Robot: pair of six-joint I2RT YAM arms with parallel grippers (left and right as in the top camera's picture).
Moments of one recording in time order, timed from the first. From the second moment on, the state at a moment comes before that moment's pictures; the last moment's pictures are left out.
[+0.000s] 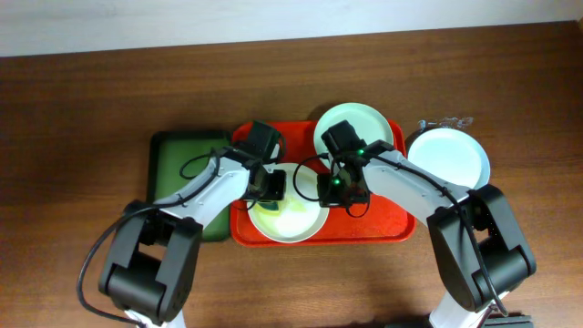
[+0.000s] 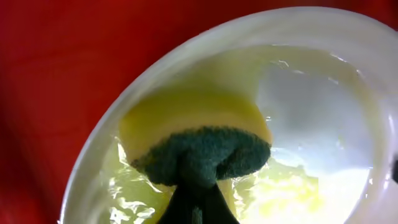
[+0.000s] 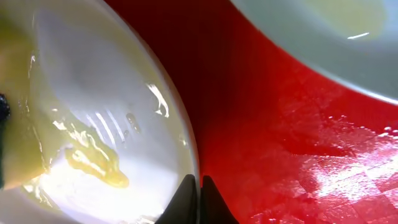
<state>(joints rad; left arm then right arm) -0.47 1.92 1.19 -0.62 0.16 -0.31 0.43 1.84 1.10 -0.67 -0.24 0.43</state>
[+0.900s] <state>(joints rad) -0.48 1.84 1.13 -0.66 0.43 -0.29 0.43 1.84 1.10 -0.66 -0.25 0.43</state>
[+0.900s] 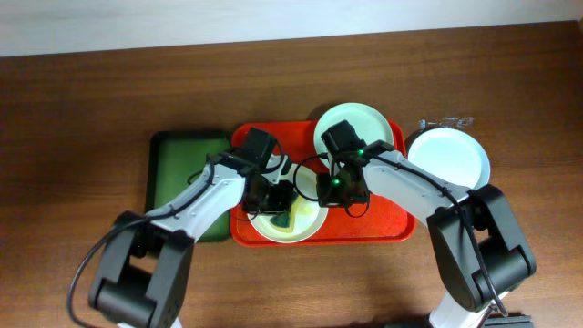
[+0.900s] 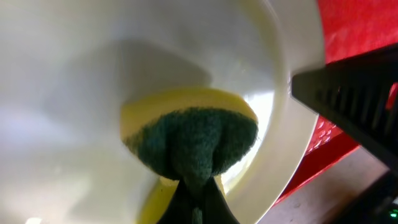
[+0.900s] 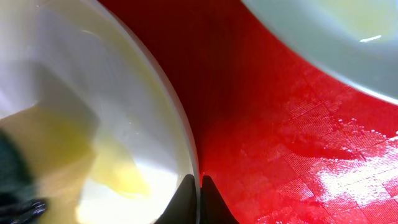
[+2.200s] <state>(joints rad) -0.03 1.36 1.25 -0.90 -0.12 -0.22 0.43 1.84 1.11 -0.68 -0.29 0.42</state>
